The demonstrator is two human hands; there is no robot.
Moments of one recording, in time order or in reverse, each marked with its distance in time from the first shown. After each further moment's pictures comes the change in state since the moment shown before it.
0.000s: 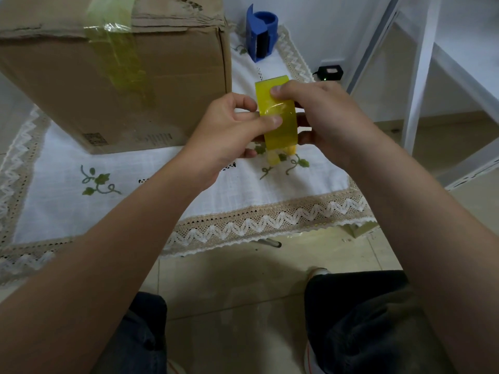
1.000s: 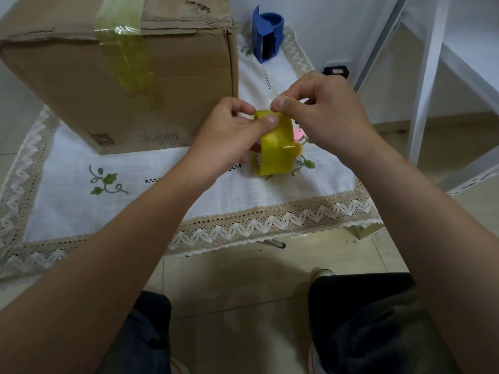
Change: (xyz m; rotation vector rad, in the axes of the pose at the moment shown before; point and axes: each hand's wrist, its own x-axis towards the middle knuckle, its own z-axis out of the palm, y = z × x) left_hand 0.005 -0.007 -0.006 0.215 0.120 -0.017; right_hand 0.002 0.004 0.003 -0.438 0.115 -0.340
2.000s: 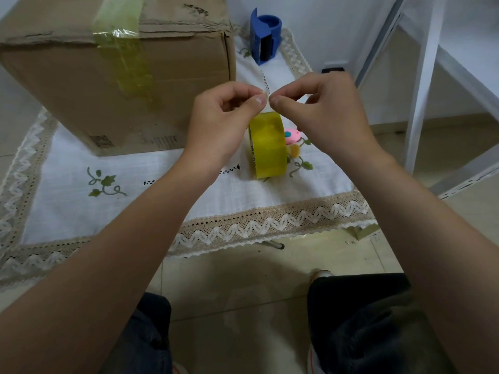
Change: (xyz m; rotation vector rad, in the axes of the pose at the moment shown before) left_hand 0.005 0.004 0.000 -0.138 0.144 0.257; right_hand -0.002 0.002 0.000 0.010 0.096 -0.133
